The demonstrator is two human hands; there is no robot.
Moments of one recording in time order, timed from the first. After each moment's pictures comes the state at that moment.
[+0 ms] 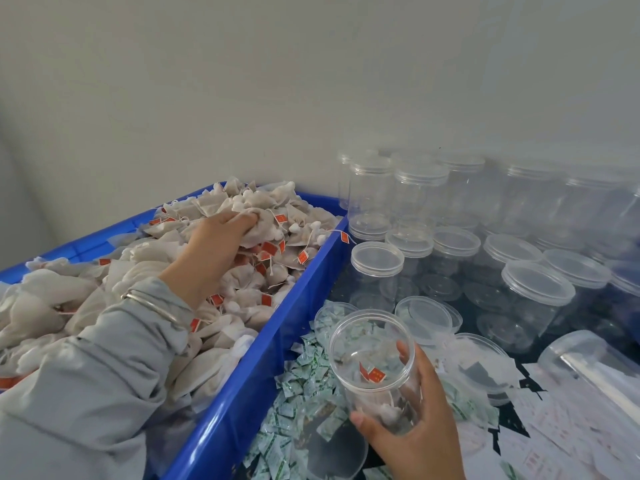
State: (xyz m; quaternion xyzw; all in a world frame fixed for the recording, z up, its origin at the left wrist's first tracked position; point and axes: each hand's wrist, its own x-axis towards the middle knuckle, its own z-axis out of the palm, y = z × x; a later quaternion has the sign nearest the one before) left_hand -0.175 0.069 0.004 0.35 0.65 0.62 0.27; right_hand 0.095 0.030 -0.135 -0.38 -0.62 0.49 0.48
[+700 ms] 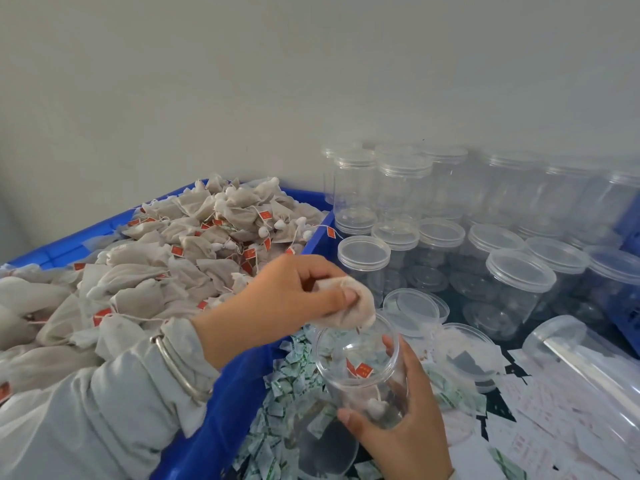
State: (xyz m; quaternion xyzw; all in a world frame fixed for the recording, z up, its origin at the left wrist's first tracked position) left_hand -0.089 0.037 -0.002 0.69 0.55 0.38 0.28; right_hand 0.094 0.029 -0.134 -0.39 -0.63 0.46 0.48
